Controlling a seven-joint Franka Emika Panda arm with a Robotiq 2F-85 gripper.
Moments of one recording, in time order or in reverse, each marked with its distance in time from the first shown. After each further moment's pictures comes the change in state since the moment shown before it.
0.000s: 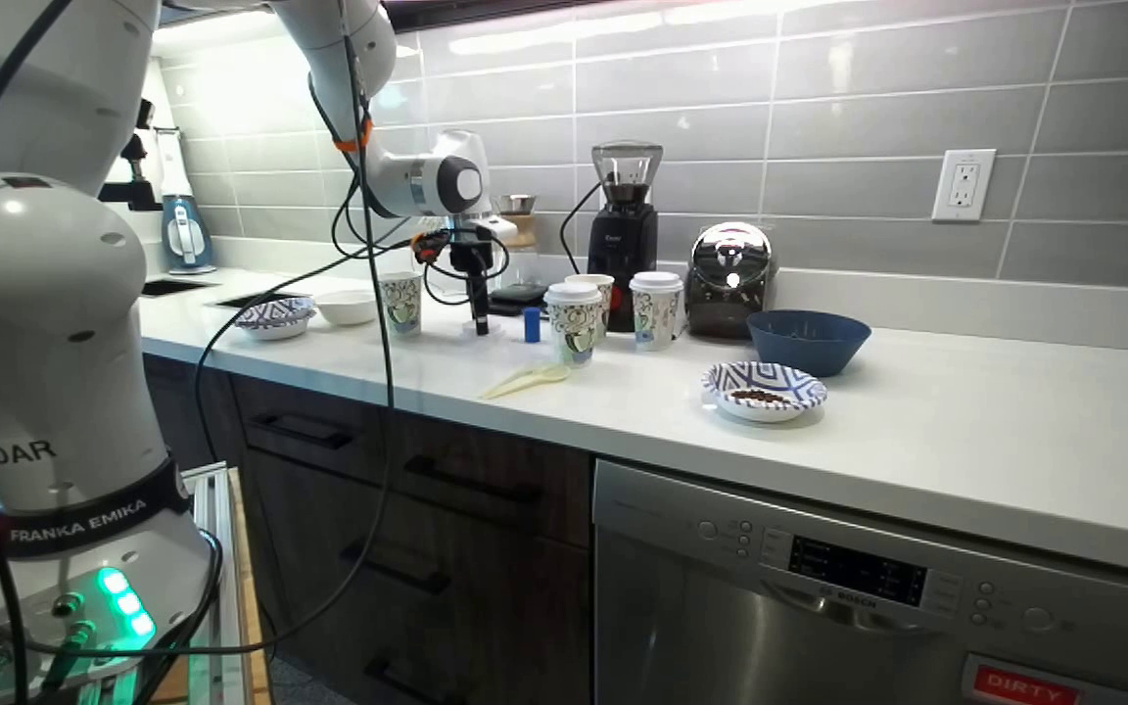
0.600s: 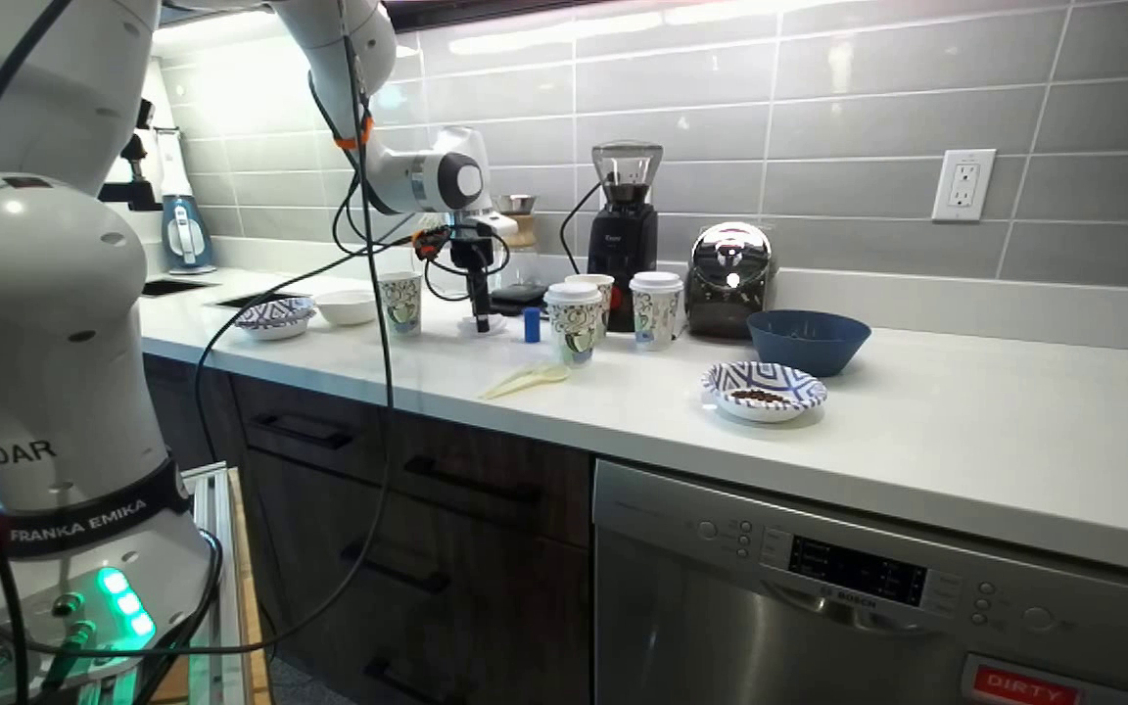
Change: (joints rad) arm 0.002 0.000 0.000 0.017 0.000 -0.015 0.000
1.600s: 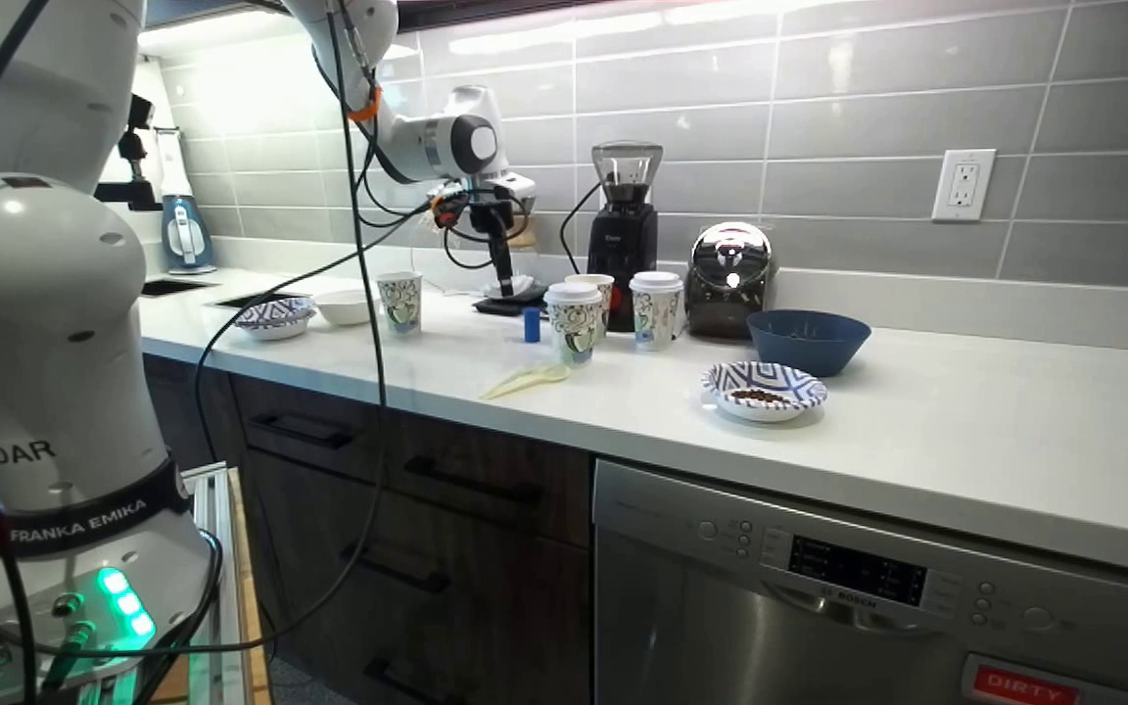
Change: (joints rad) arm -0.006 -0.048 -0.042 0.087 0.000 -0.020 0.011
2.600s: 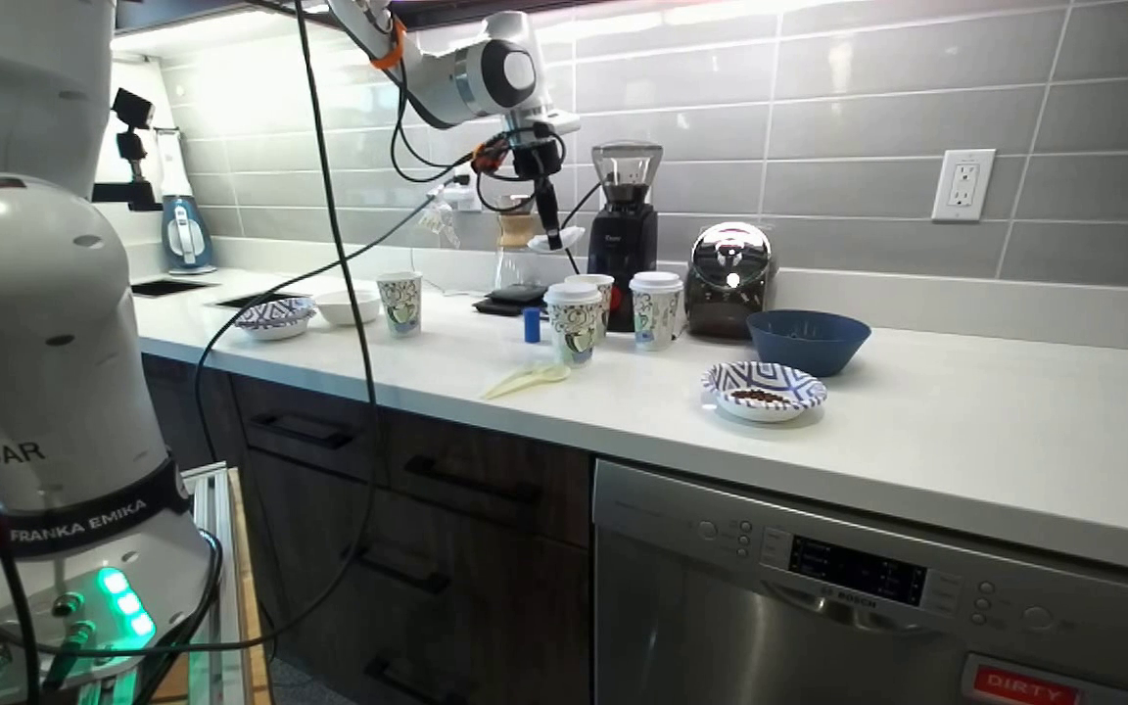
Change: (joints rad) arm -0.112 -0.097 -0.034 0.092 -0.039 -0.142 0.054
